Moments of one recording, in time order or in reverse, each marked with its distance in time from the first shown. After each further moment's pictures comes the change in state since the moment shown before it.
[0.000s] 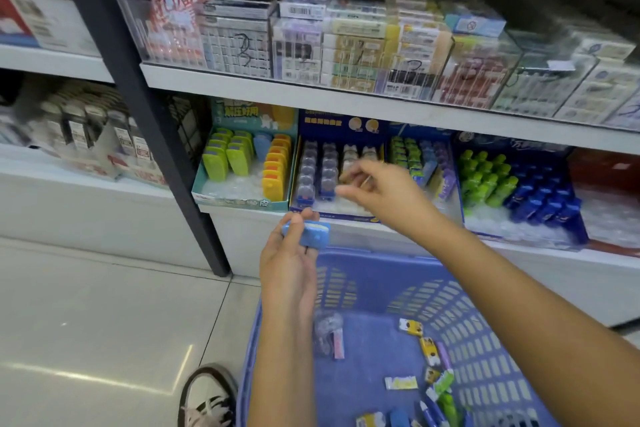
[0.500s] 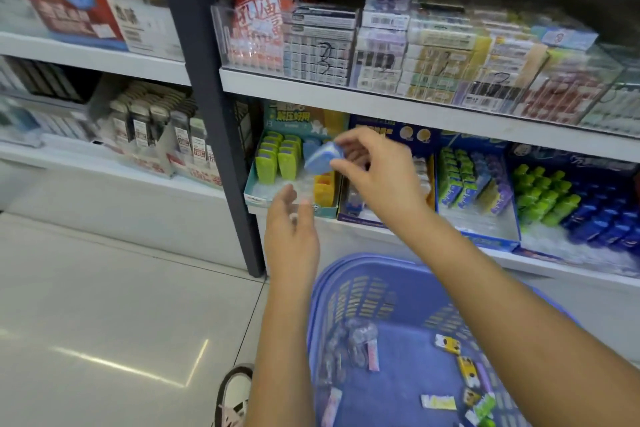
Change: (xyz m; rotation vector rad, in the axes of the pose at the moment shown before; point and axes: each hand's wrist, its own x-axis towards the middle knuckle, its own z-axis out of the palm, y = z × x) left_hand 0.031 0.059 -0.028 0.898 0.126 0.421; right_hand 0.035 -0.080 0.044 0.116 0.241 -0.194
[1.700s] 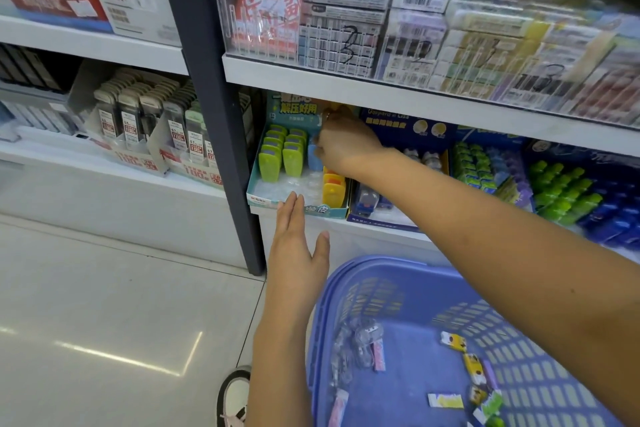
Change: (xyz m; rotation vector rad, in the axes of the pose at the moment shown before) left_hand 0.015 -0.041 -0.017 0.467 -0.267 0.228; right_hand 0.092 0.032 0.068 -0.725 -0.393 0.002
